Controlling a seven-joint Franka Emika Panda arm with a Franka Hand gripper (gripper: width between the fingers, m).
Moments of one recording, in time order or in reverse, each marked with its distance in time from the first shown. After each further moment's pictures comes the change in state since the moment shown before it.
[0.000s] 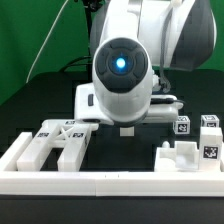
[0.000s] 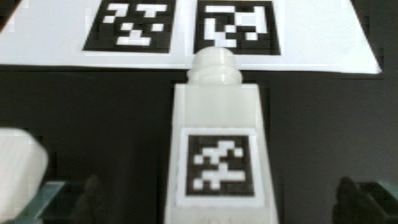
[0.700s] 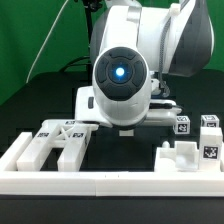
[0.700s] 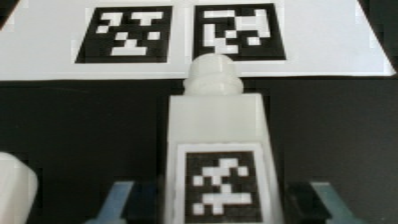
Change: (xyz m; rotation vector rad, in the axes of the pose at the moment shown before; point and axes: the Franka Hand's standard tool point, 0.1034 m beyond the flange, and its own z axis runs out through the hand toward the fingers) arm -0.001 0.002 0.005 0.002 -0.009 0.019
